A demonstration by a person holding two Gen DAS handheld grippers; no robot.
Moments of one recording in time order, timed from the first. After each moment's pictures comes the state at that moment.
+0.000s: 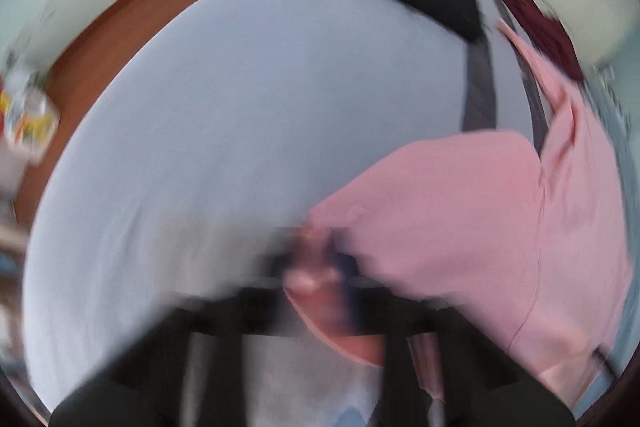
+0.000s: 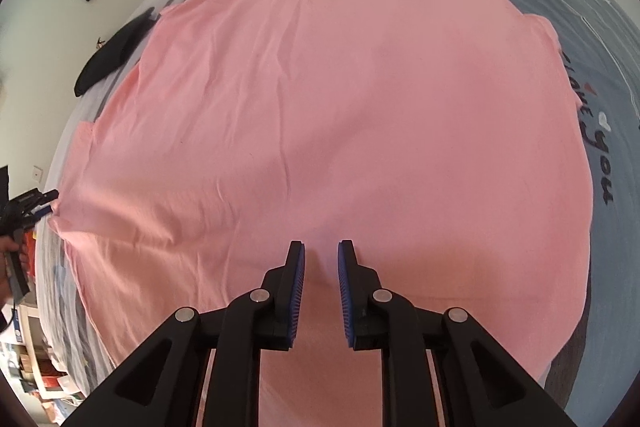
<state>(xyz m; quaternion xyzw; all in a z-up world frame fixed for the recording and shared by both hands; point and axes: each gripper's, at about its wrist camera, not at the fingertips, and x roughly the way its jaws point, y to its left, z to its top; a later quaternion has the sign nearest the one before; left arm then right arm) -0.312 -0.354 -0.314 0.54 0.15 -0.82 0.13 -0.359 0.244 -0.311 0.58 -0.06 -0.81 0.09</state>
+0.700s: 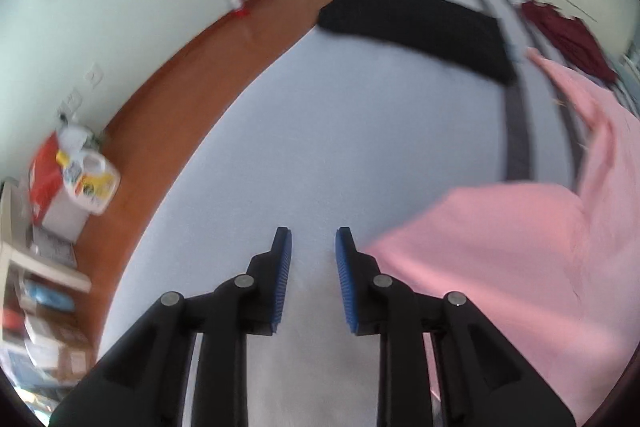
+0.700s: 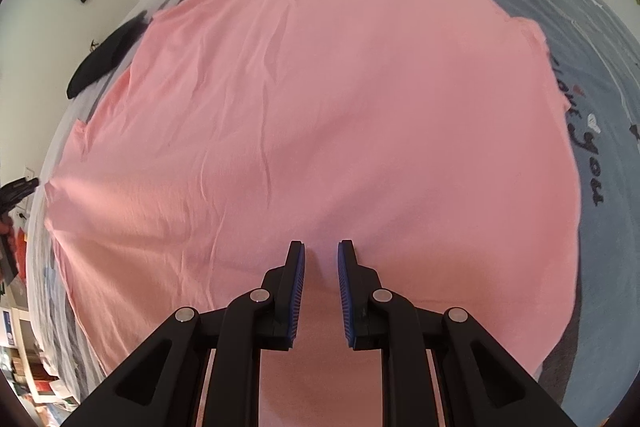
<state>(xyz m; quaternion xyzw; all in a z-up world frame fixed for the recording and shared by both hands) -0.306 -0.338 -0.271 0.49 0.05 -0.85 0.20 -0.365 0.240 -0.310 0.56 -0.05 -0.82 0.07</state>
